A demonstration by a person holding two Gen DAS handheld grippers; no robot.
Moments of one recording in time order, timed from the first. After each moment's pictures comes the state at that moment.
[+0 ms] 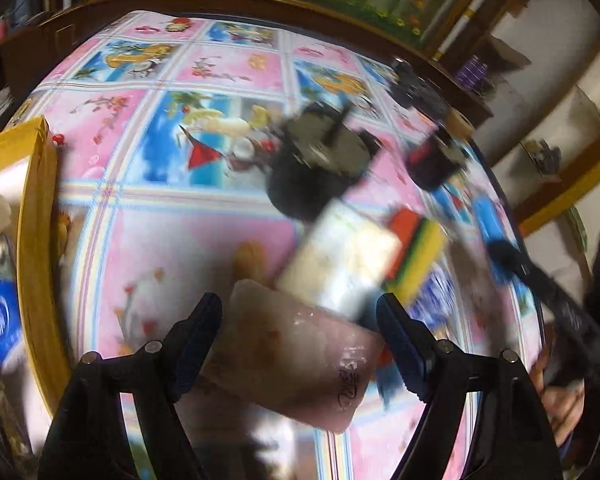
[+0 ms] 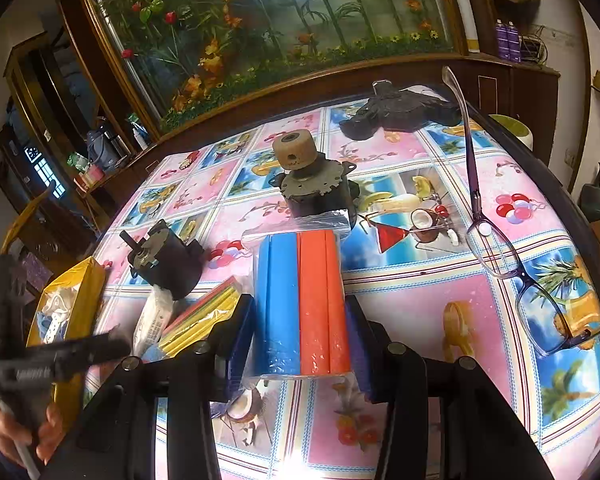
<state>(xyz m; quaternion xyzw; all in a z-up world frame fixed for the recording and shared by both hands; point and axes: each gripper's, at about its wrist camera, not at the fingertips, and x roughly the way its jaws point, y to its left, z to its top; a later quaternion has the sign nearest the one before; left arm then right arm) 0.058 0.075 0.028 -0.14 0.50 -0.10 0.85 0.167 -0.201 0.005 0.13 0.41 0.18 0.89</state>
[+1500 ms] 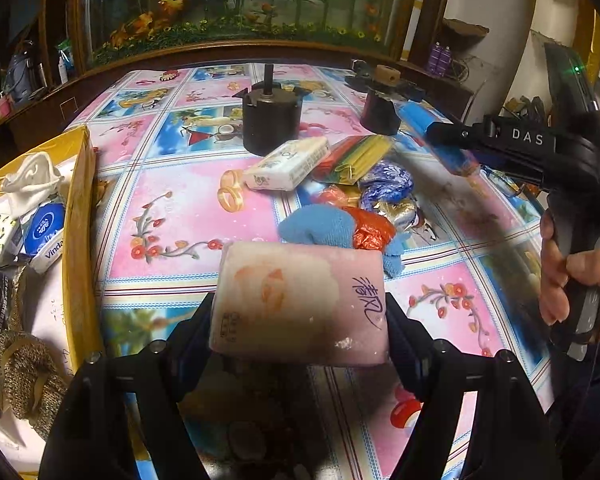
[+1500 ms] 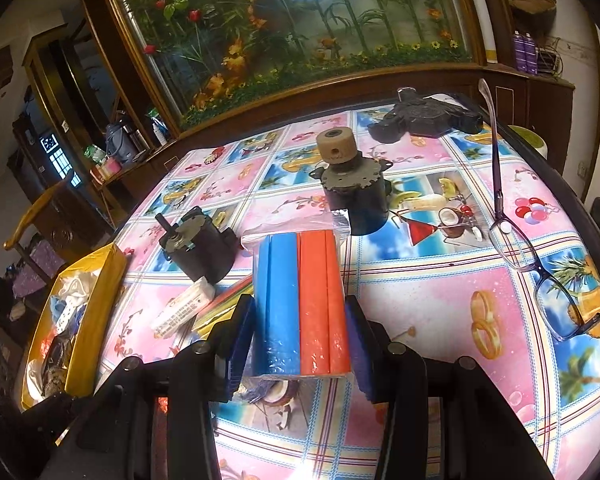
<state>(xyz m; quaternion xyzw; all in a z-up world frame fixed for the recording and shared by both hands) -0.051 0.038 0.022 -0.03 0.42 -0.08 0.90 0.144 -0.180 0.010 0.11 0.39 0.21 0.89</state>
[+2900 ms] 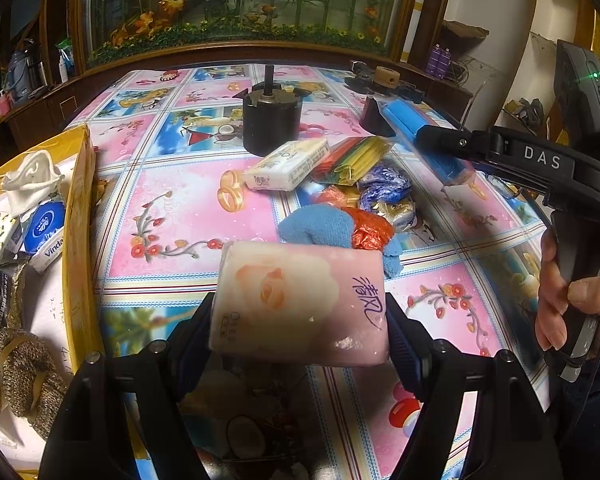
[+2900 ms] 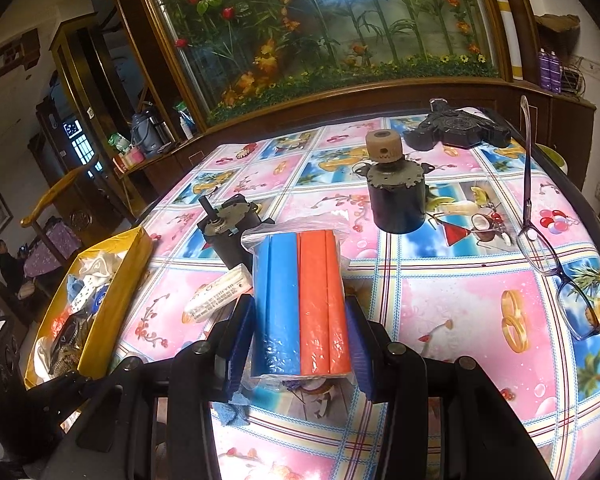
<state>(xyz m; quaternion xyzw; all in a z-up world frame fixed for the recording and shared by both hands) -0.052 0.039 0.023 -0.03 0.42 -0.08 0.90 0.125 -0.162 0.013 0.09 0.37 0.25 0.89</state>
